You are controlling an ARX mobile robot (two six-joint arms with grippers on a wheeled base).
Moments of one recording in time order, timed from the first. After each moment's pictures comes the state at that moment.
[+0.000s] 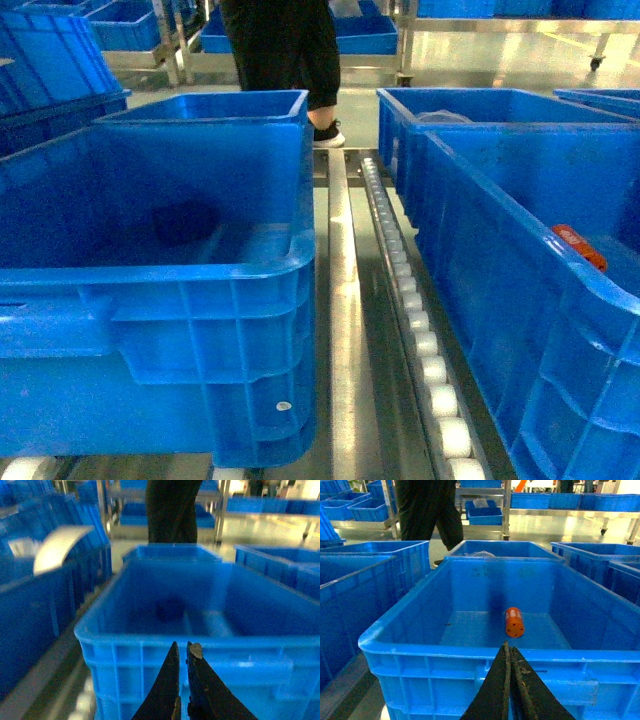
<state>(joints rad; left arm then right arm) 0.00 0.02 0.01 -0.01 0.00 -0.02 0.00 0.01 0.01 -0.01 0.00 0.00</state>
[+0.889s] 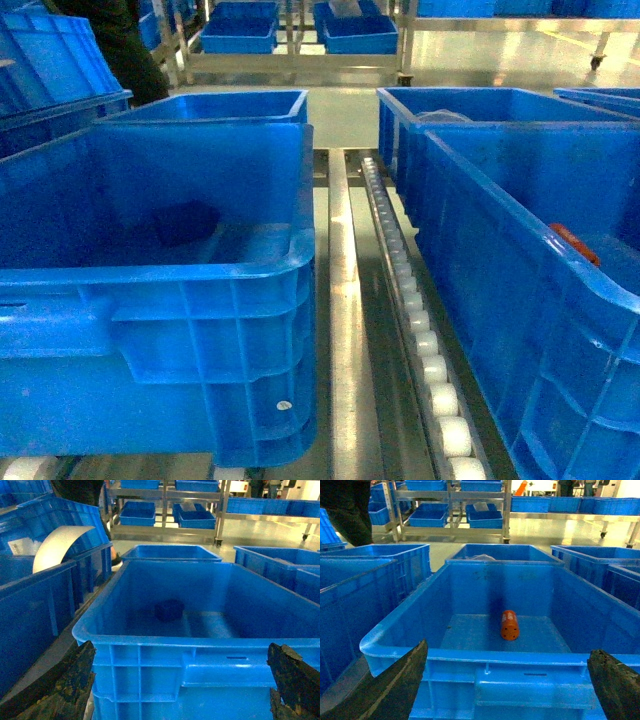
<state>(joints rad) 0.00 0.01 0.01 0.00 0.00 -0.01 0.00 0.01 0.01 0.00 0.00 0.00</state>
